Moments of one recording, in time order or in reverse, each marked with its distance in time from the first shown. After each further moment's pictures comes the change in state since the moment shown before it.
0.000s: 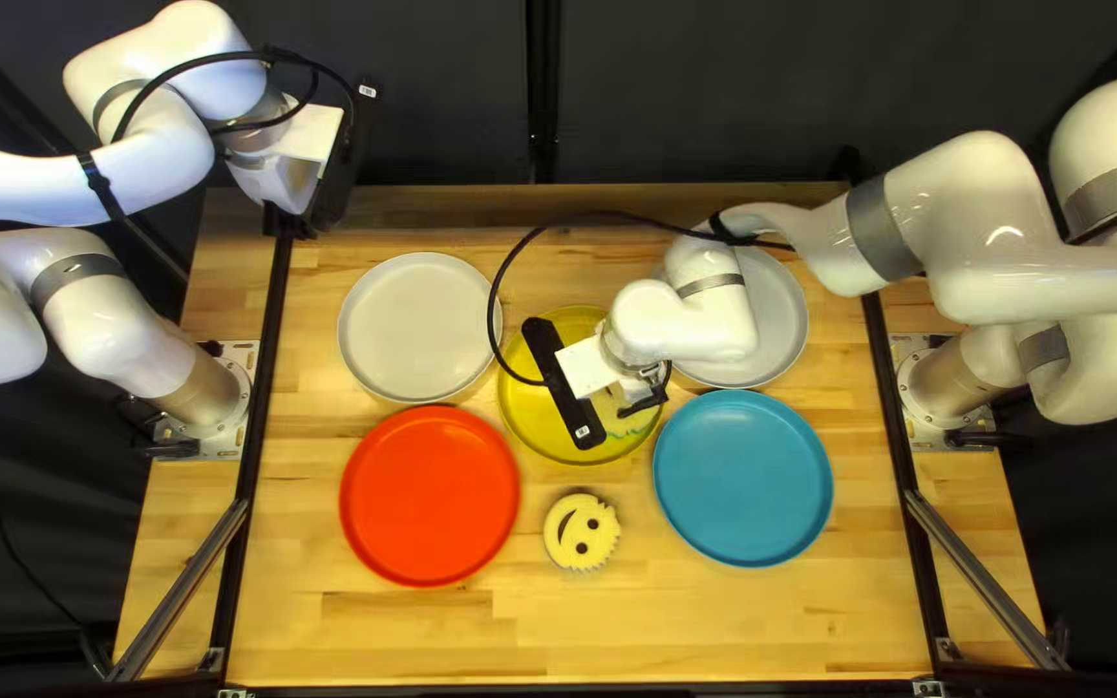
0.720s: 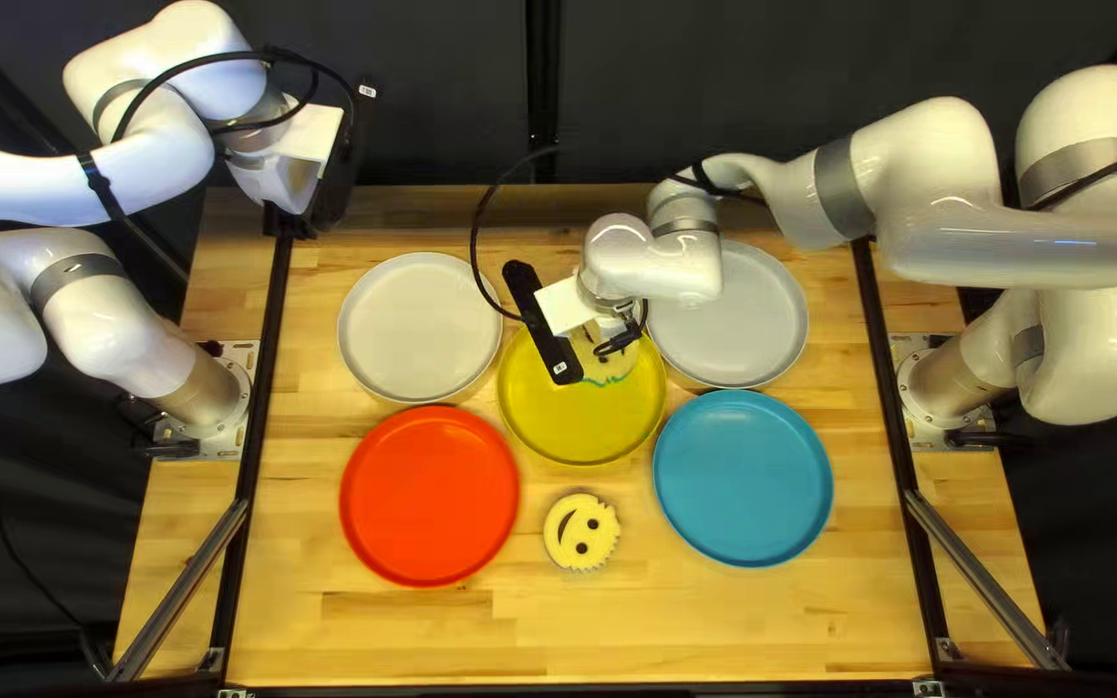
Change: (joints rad) left arm 0.000 0.000 0.000 0.000 0.000 0.000; right arm -0.061 0.040 -0.066 0.022 0.027 -0.076
